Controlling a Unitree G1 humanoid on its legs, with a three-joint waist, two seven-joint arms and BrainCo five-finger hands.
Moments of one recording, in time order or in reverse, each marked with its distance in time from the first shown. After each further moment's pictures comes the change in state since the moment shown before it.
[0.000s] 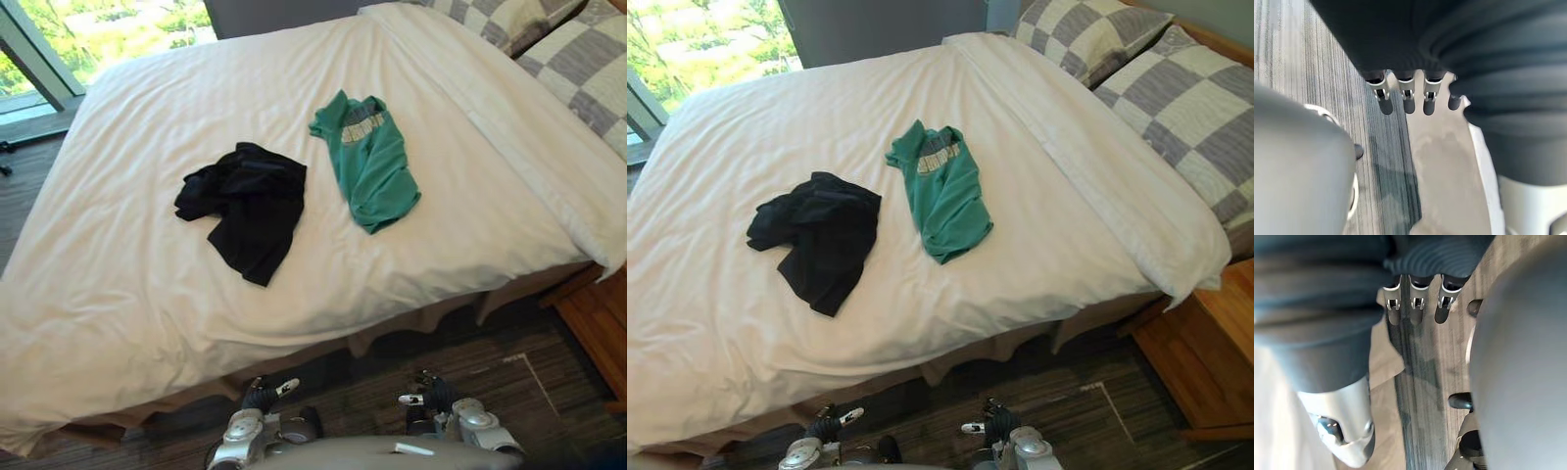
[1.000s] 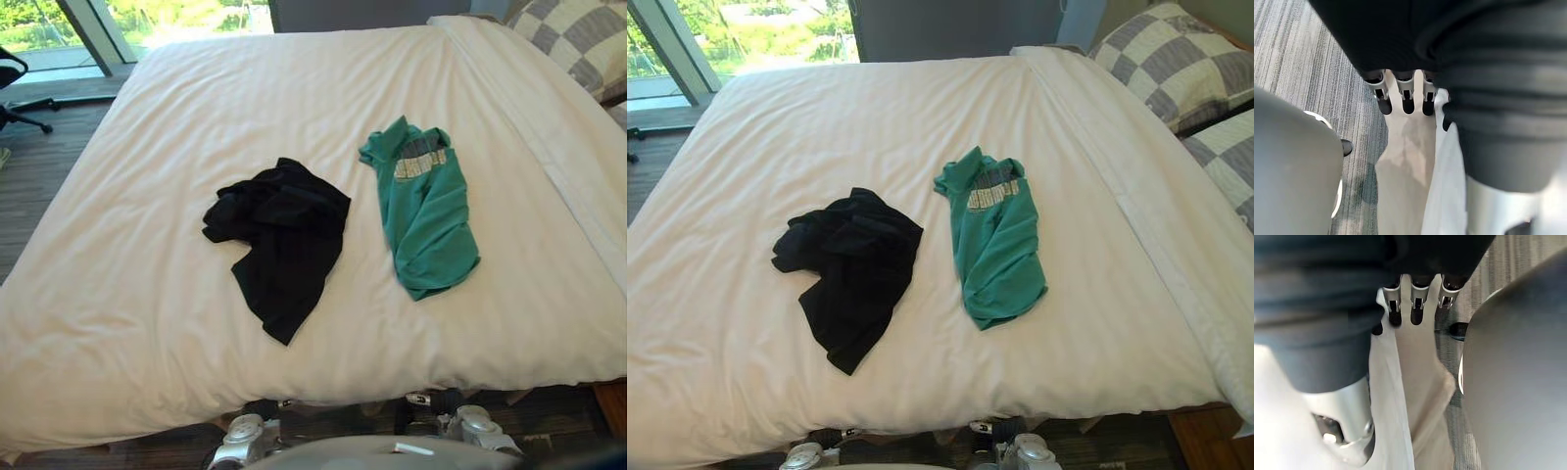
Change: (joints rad) left arm -0.028 0.023 0.004 0.055 0.045 0.068 0.002; right arm -0.031 0.030 -0.075 0.126 0.128 0.002 -0.095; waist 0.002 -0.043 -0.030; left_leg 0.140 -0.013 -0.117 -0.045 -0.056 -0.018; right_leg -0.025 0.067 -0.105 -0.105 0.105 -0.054
